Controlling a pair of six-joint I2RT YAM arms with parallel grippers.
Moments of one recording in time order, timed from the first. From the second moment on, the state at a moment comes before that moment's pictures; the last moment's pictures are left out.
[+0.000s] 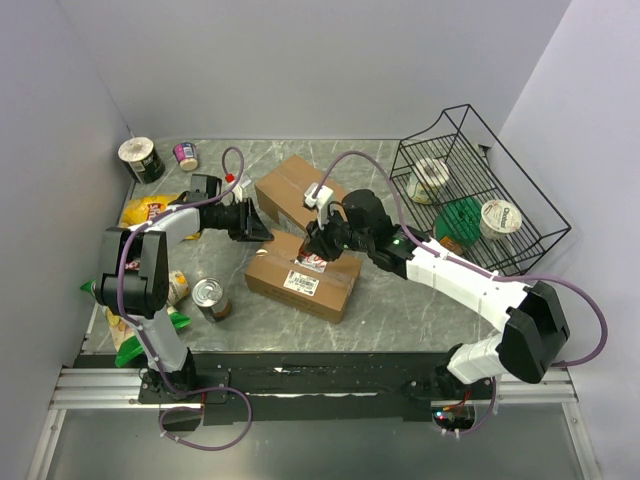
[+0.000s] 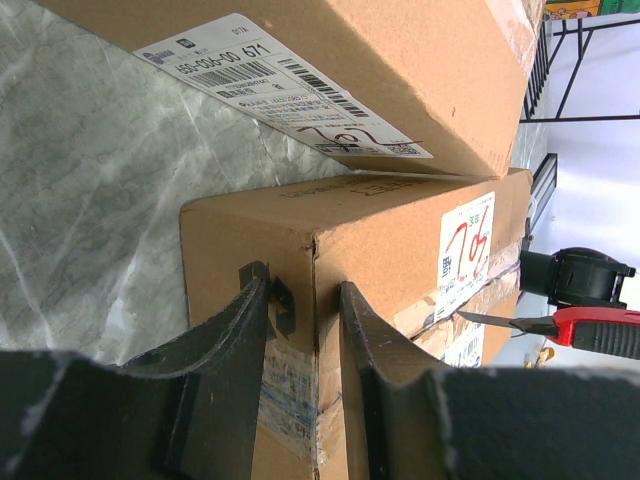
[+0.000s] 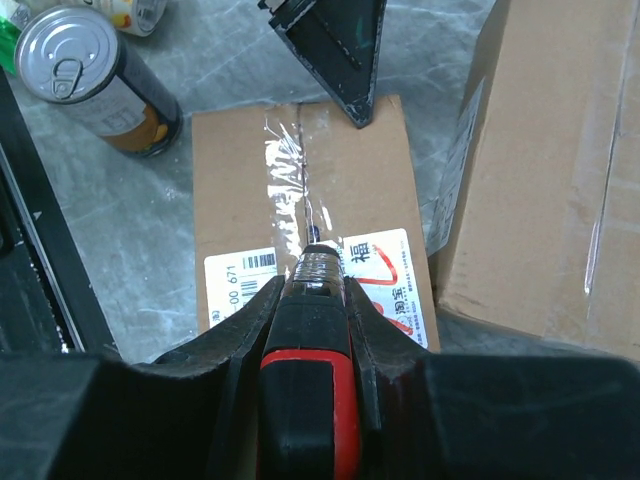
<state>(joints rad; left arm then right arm) -0.11 1.80 1.12 -0.30 0.86 -0.23 0.77 1.39 1.09 -0.20 -0.27 -0.10</state>
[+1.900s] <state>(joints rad) -0.11 1.81 1.13 -0.30 0.86 -0.22 0.75 1.36 1.01 -0.08 -0.33 -0.11</state>
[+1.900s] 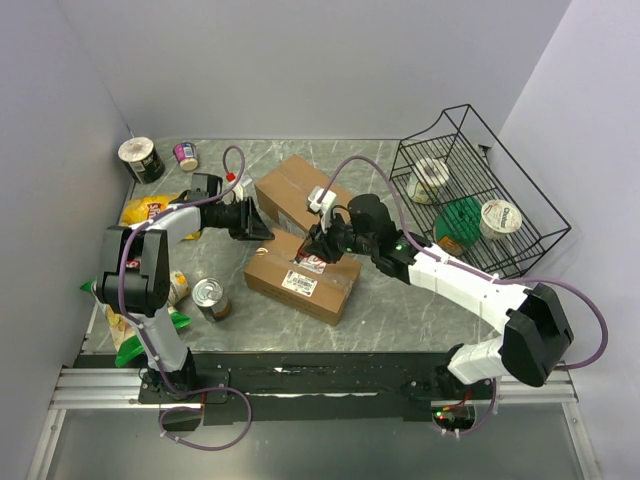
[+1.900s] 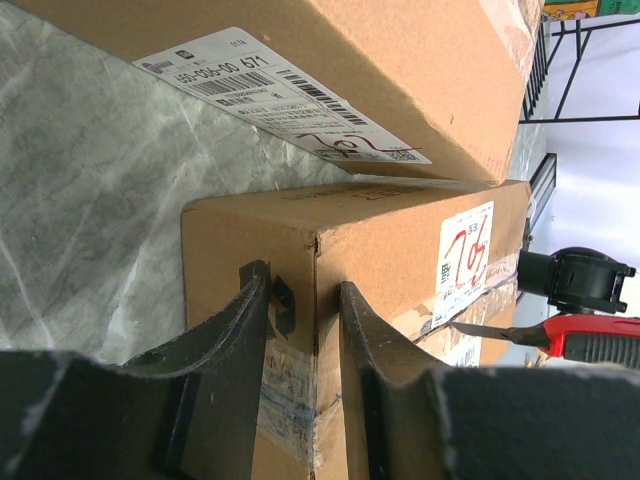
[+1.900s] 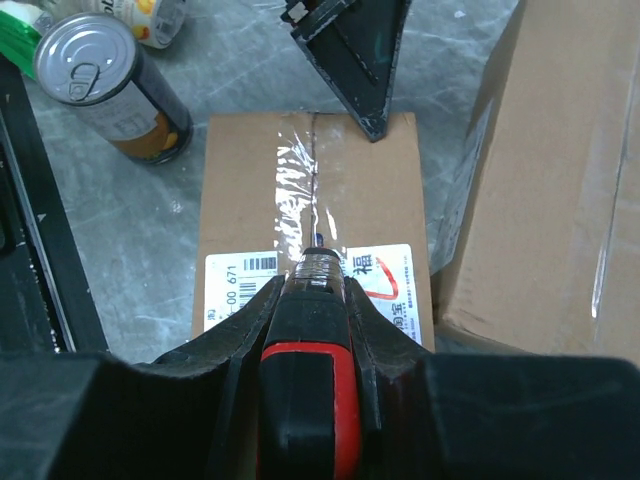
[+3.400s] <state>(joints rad) -0.11 1.83 1.14 -0.30 0.87 -0.22 0.75 1.35 0.97 -0.02 -0.41 -0.18</state>
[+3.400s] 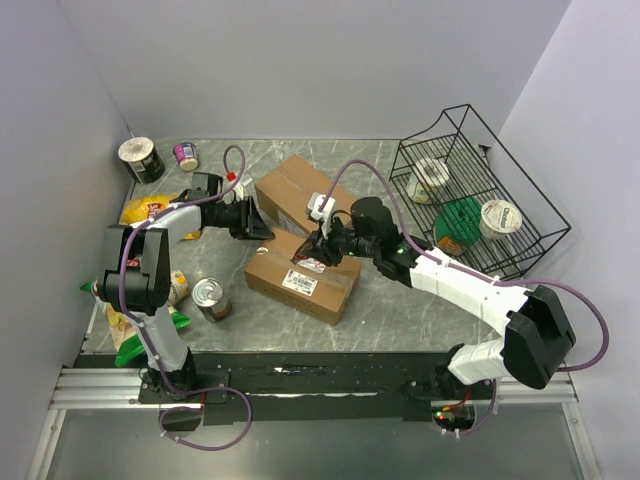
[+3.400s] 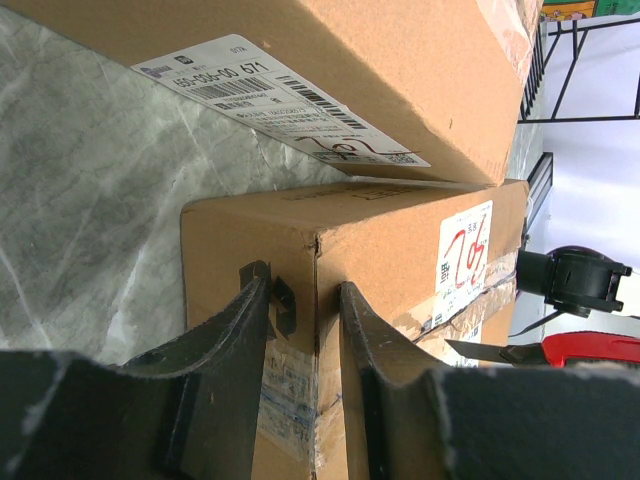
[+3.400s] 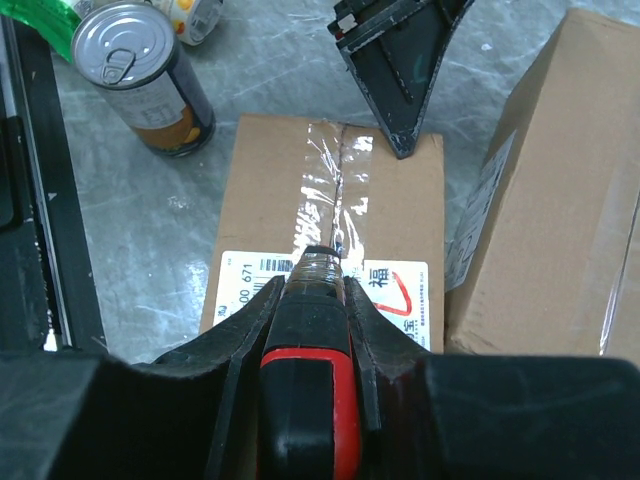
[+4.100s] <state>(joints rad) -0.11 1.84 1.15 -0.30 0.88 -0.22 0.75 1.35 0.97 -0.01 -0.41 -0.25</state>
